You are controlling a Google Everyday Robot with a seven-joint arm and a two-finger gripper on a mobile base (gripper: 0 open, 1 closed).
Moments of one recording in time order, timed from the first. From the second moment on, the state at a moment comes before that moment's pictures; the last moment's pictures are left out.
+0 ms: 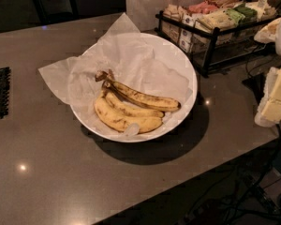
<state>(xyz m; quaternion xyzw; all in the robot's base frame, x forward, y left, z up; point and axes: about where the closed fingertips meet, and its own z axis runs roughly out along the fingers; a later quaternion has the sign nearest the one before) 0.439 -0.215 0.981 -0.60 0.78 -0.04 0.17</state>
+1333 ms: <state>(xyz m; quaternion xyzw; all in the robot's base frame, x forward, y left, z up) 0.478 -0.161 0.974 -0.70 0.70 -0.01 0.14</state>
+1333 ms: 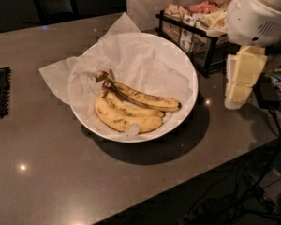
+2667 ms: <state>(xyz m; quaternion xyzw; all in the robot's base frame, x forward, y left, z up) 0.555 -0.039 0.926 -0.81 0.58 0.06 0.10</state>
